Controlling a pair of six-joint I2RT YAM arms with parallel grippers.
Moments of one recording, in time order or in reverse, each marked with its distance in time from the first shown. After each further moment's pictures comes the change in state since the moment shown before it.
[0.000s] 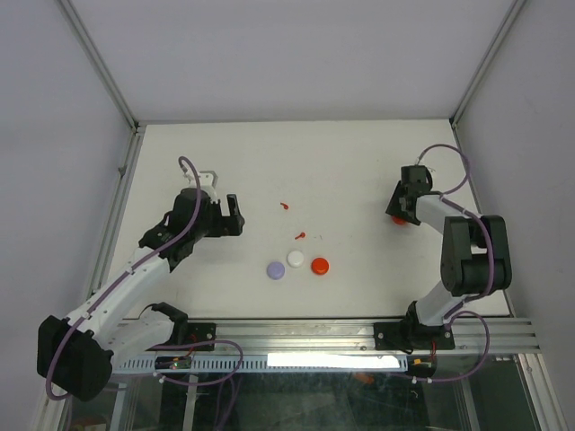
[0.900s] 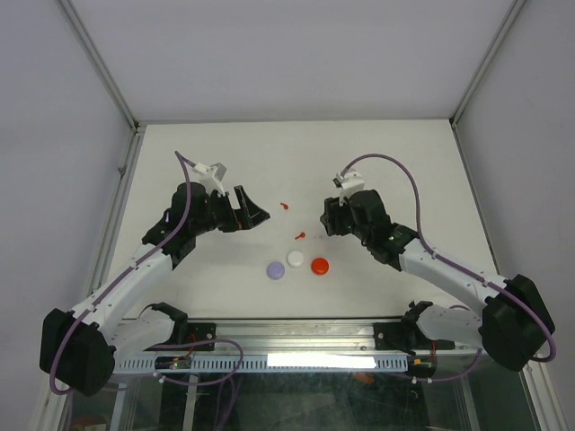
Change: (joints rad) left arm 0.023 0.026 -0.010 0.229 0.426 -0.238; right arm 0.617 -0.458 -0.177 0.164 -0.112 -0.160
